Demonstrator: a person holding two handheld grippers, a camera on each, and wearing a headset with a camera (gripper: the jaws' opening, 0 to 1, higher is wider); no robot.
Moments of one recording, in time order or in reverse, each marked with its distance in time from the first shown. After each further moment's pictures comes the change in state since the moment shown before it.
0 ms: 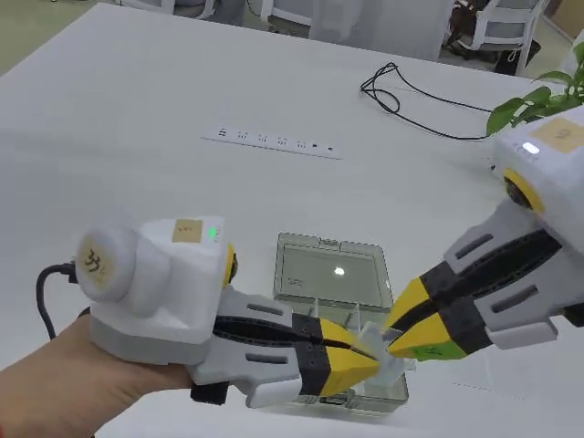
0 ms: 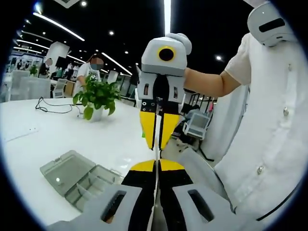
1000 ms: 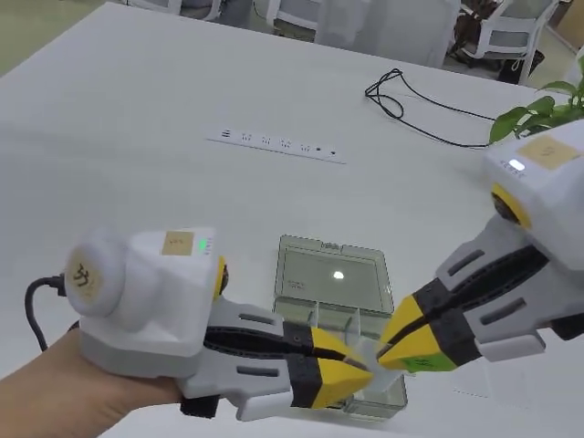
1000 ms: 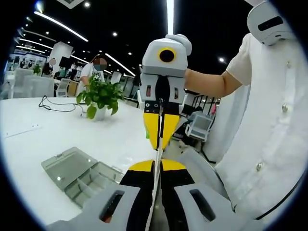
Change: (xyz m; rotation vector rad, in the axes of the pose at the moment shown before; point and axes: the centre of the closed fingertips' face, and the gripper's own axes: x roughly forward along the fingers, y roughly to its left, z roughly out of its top) left arm -0.007 0.000 -0.006 -0.016 -0.018 0.031; right arm 0.007 0.004 0.000 0.005 0.003 0.034
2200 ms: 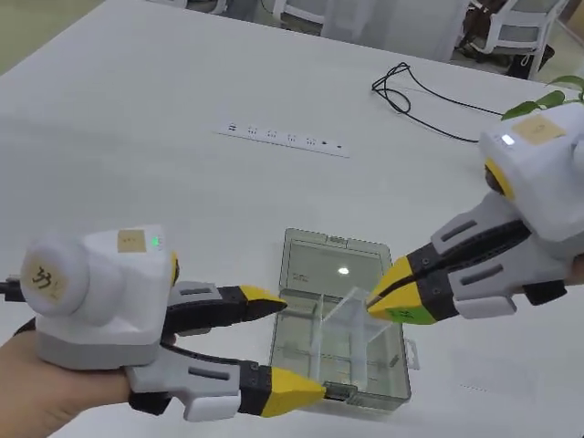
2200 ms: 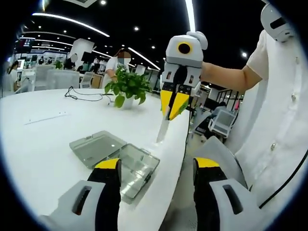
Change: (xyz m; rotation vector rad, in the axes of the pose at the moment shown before) left arm -0.040 0.041 -0.029 -0.034 0.063 0.238; right arm 0.001 -0.044 0.002 0.015 -0.041 -0.133
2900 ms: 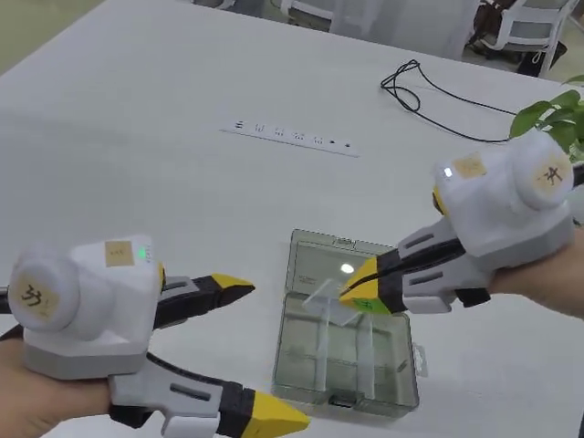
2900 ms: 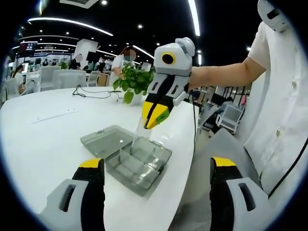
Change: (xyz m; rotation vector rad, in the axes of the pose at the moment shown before) left arm -0.008 0.023 -0.018 0.022 0.034 0.068; right arm 0.047 -0.056 -0.029 0.063 -0.030 -0.080
